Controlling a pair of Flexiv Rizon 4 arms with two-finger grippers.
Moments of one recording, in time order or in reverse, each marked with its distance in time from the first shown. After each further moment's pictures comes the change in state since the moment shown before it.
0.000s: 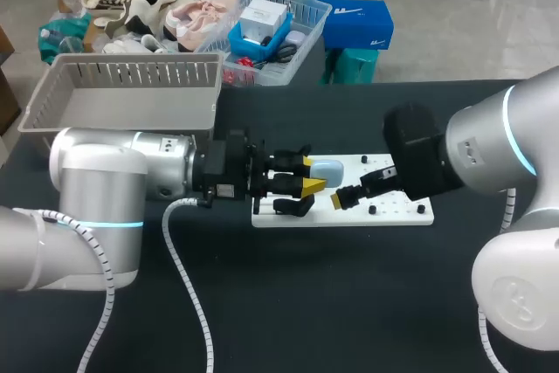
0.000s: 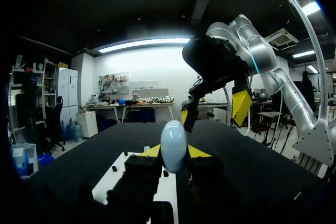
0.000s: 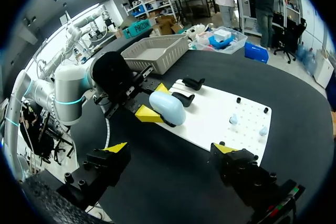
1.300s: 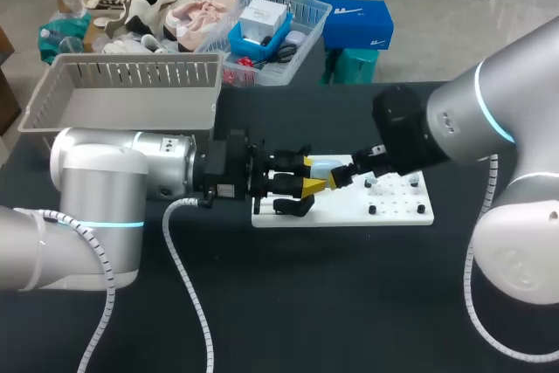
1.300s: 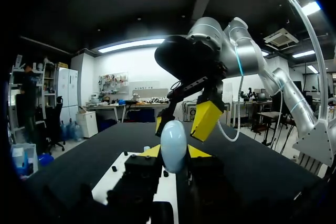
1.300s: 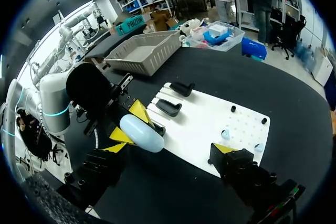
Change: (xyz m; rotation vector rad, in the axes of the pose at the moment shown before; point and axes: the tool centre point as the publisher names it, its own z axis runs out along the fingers) left arm 0.000 0.000 0.000 0.000 0.000 0.000; right arm -0.026 -0.028 0.026 0.025 0.049 0.017
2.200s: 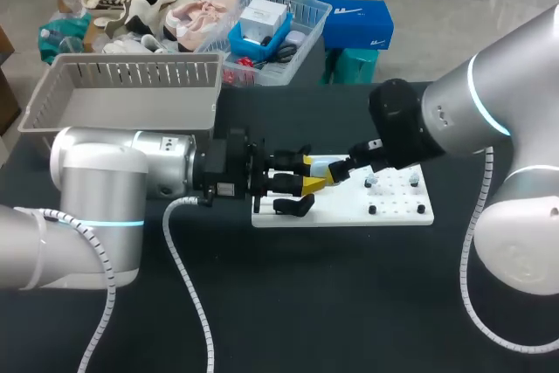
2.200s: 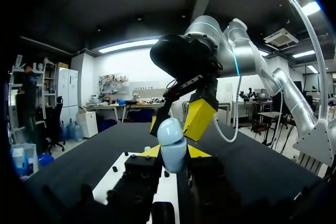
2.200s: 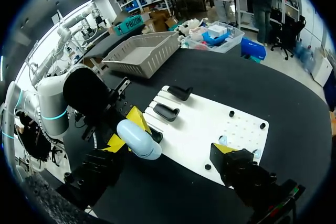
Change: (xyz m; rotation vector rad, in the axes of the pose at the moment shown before) left arm 0.000 0.002 0.000 0.000 -0.001 0.000; right arm -0.011 -0.004 0.002 0.009 -0.001 -0.001
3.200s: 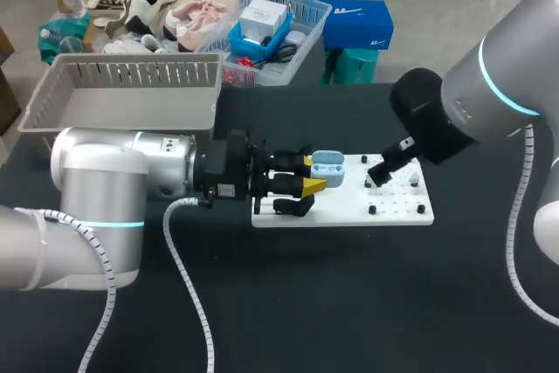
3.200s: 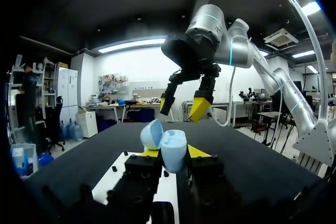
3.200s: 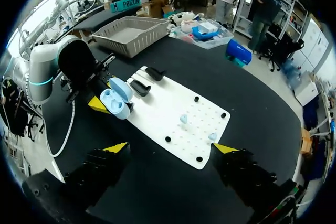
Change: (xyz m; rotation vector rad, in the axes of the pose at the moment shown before) left arm 0.001 -0.001 0.000 0.001 0.000 0.000; right arm 0.029 -0.046 -0.050 0.220 0.139 -0.163
